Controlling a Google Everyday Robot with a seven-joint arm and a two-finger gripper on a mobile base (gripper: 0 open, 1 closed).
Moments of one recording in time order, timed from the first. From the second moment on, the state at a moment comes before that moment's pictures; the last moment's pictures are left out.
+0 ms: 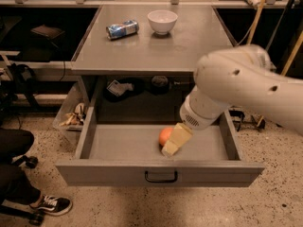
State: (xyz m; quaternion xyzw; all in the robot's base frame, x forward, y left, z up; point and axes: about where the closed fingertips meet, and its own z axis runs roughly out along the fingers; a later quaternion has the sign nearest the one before) arm 0.504 -0.099 0.761 -0.45 0.87 0.02 0.17
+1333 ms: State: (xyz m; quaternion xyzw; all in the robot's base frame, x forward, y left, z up) arm 0.474 -0.182 0.878 -0.42 0.89 0.01 0.20
